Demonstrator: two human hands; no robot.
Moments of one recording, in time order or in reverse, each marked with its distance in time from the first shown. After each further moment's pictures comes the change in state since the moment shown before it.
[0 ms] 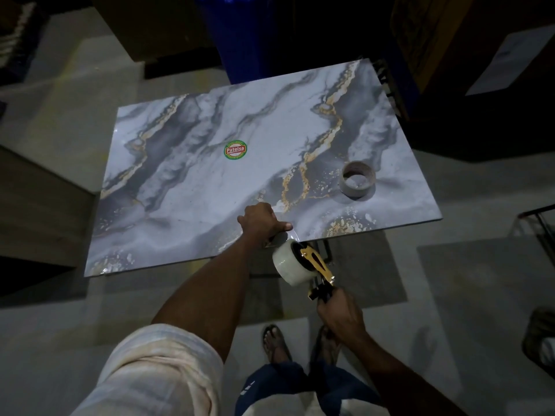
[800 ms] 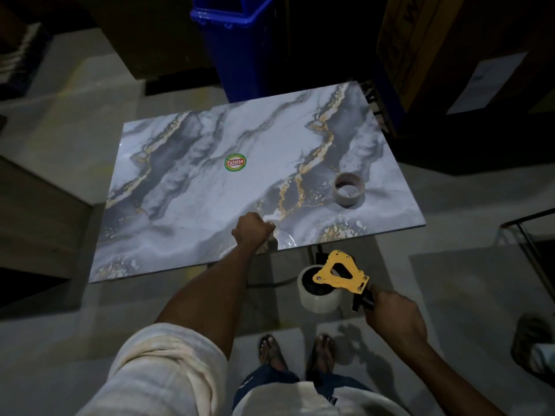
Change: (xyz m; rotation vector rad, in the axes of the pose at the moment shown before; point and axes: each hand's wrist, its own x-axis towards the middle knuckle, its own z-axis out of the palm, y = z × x) left_hand -0.016 -0.008 -0.011 -0.126 0.070 -0.112; right_hand -0.040 0.042 -0.107 -0.647 0.179 -0.159
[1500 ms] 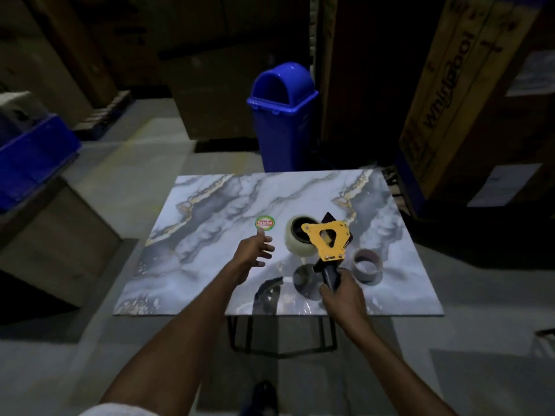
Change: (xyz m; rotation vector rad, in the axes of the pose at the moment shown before) left_hand -0.006 0.010 -0.122 -0.916 -0.153 0.014; right_hand 0.082 -0.131 -0.114 0.840 0.226 -0.107
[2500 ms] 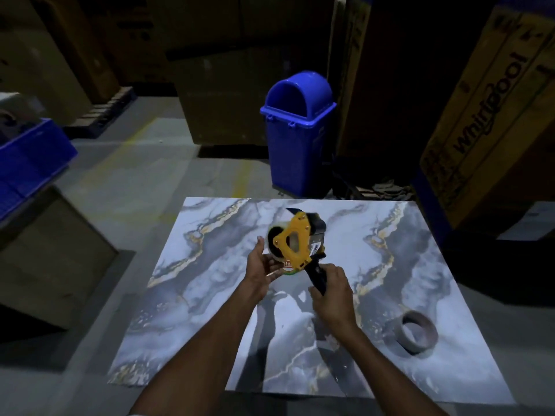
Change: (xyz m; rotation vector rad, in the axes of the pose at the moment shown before) left_hand 0.140 0.034 -0.055 -0.564 0.040 -0.196; right_hand 0.142 -0.101 0.106 -0.135 0.046 -0.310
